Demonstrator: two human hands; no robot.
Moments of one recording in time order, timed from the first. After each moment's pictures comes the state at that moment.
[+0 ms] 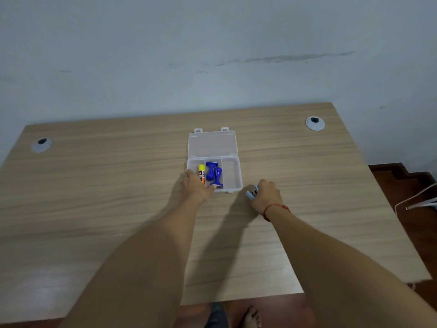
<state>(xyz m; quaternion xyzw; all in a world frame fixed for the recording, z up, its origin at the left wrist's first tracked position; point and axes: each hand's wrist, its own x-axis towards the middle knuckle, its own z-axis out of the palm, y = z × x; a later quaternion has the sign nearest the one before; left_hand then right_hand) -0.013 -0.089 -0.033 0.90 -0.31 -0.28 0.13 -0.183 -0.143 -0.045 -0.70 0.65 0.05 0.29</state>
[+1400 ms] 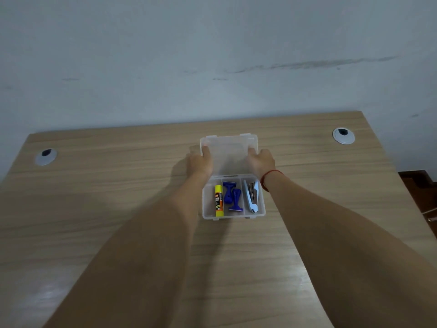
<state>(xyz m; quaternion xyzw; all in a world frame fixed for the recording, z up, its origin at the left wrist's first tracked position) 0.064 -0.183 -0.021 0.86 -0.23 -0.31 0.34 -0.068 -0.238 -0.002 -0.51 0.67 -0.16 0.51</state>
